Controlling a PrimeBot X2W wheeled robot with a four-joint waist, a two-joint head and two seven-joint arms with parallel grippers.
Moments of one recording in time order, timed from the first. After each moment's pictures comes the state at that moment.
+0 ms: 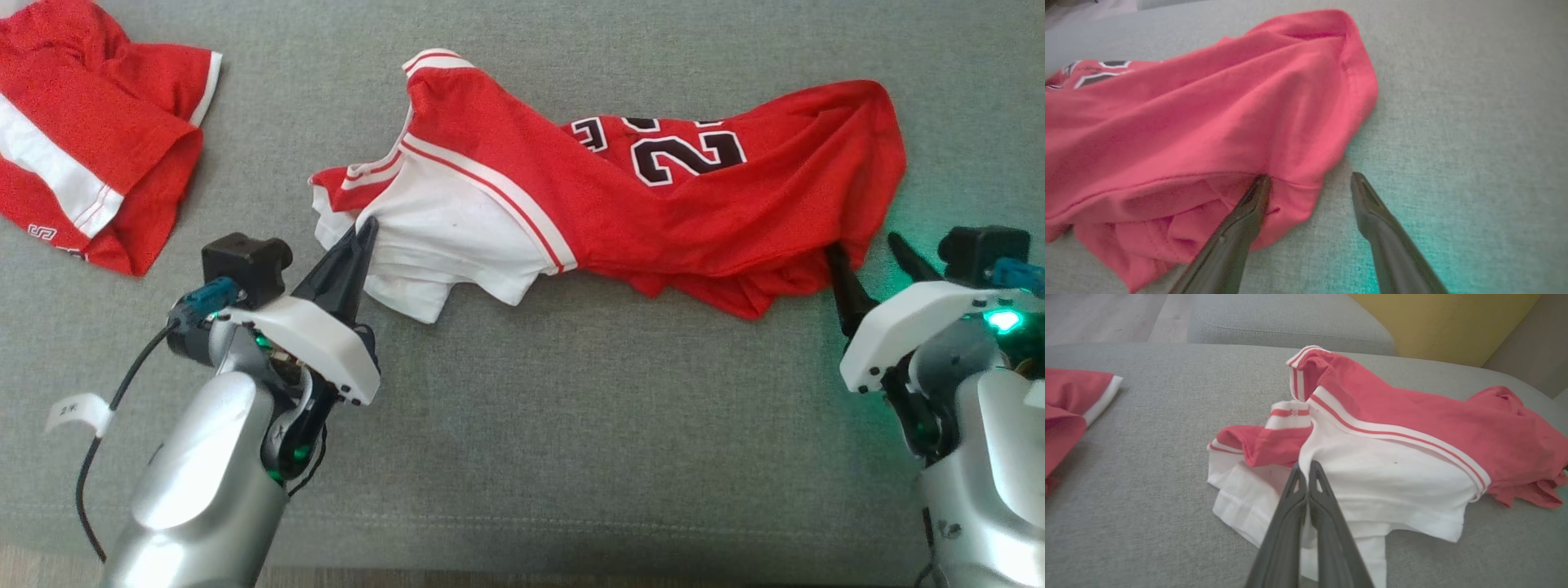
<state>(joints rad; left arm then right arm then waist) -0.43 0.22 -0.44 0.39 -0.47 -0.07 -0.08 -0.33 -0.14 -0.04 0.34 0.16 0.13 0.28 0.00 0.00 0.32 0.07</state>
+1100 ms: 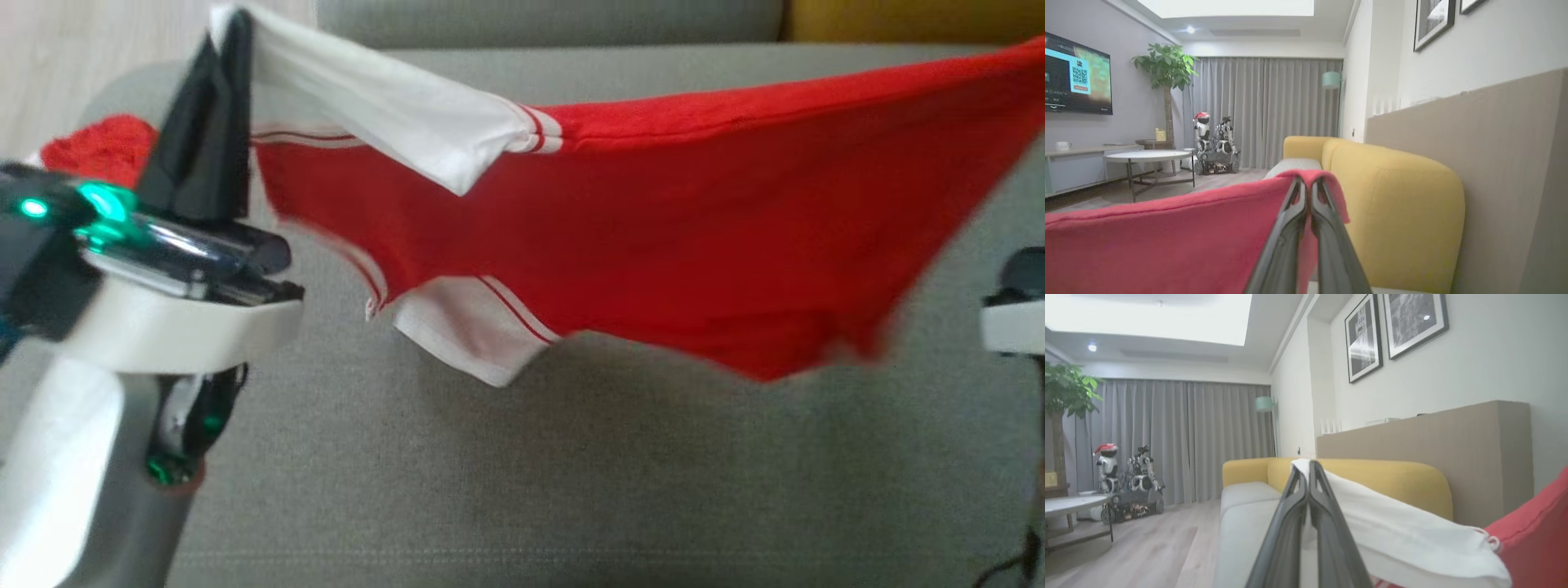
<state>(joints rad) -0.40 0.35 -0.31 -0.27 -0.40 0.08 -0.15 -0.22 -0.11 -0.16 -0.43 0.16 0.13 0.25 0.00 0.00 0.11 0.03</state>
